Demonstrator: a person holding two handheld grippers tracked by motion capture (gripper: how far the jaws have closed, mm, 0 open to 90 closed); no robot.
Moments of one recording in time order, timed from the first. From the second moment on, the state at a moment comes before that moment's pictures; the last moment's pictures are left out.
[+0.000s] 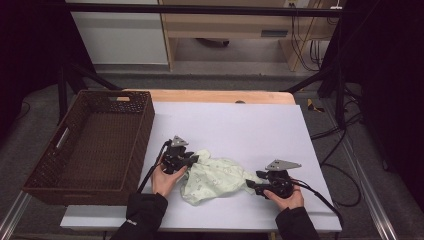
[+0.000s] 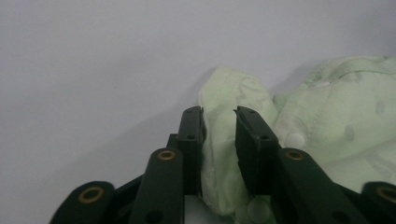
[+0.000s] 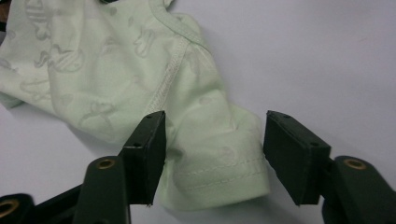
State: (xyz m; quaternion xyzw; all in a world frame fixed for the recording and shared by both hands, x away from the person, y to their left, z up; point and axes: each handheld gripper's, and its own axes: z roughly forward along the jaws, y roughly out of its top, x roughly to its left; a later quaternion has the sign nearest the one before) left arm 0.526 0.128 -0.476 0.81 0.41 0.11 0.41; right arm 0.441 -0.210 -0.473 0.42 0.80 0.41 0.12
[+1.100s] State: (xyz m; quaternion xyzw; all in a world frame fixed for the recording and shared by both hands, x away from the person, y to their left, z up) left arm 0.459 0.170 -0.444 0.79 0.44 0.13 0.40; right arm 0.440 -0.217 -0.465 0.43 0.80 0.41 0.12
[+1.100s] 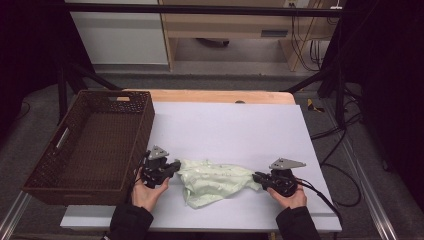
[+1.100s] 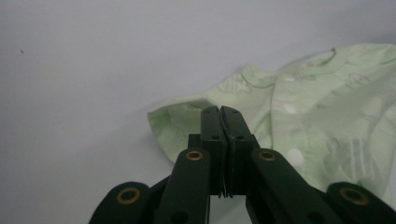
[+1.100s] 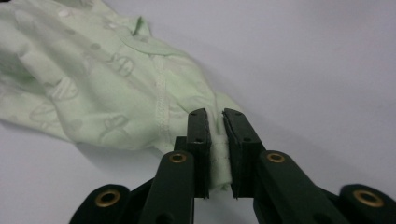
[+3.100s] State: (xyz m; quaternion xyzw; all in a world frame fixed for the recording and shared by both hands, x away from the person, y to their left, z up) left arm 0.491 0.178 -0.424 0.75 0.43 0.18 0.48; right arm 0.465 -0.233 -0.434 0.41 0.76 0.46 0.21
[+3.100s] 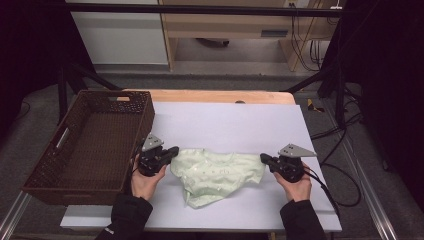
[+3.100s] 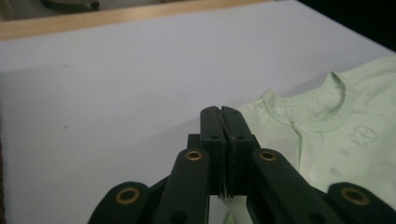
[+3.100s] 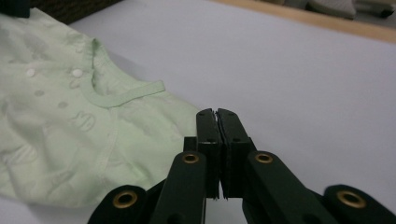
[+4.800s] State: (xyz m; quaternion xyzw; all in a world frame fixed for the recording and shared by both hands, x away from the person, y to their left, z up) left arm 0.431 0.167 -0.460 0.81 0.38 0.08 0.44; right arm 0.431 -0.186 -0.459 0.39 0.76 0.50 0.12
